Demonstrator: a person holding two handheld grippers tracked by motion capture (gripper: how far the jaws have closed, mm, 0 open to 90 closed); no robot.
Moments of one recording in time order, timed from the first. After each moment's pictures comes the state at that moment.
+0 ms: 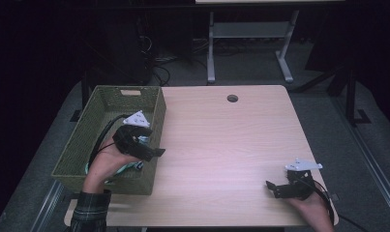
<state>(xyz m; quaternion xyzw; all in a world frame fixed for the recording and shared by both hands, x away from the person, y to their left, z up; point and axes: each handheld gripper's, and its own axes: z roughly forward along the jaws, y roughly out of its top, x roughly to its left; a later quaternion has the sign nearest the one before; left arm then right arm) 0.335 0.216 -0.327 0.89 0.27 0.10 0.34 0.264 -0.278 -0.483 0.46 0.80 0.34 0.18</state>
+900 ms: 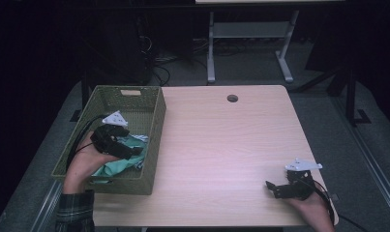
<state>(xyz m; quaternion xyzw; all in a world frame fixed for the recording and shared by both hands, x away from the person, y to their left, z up) 0.337 0.269 -0.331 0.89 0.33 0.13 0.30 0.264 -0.277 -0.483 0.46 0.80 0.34 0.18</state>
